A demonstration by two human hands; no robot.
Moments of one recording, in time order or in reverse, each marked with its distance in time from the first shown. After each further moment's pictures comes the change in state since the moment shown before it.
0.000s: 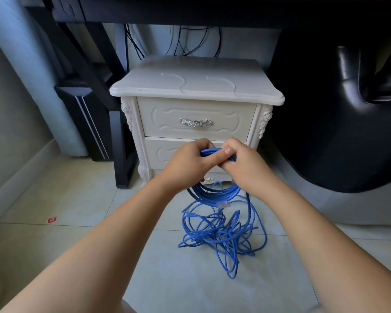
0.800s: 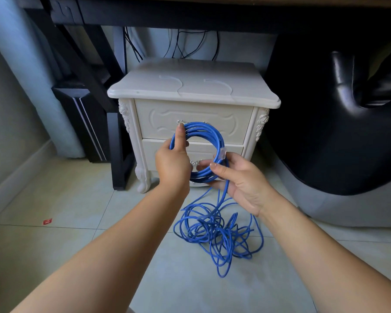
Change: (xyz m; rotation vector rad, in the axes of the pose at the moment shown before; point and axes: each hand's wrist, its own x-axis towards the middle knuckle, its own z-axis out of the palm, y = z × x) left_hand 0.012 -0.004 0.013 -0.516 0.672 -0.294; right_hand -0.017 0.006 0.014 1.104 -0.184 0.191
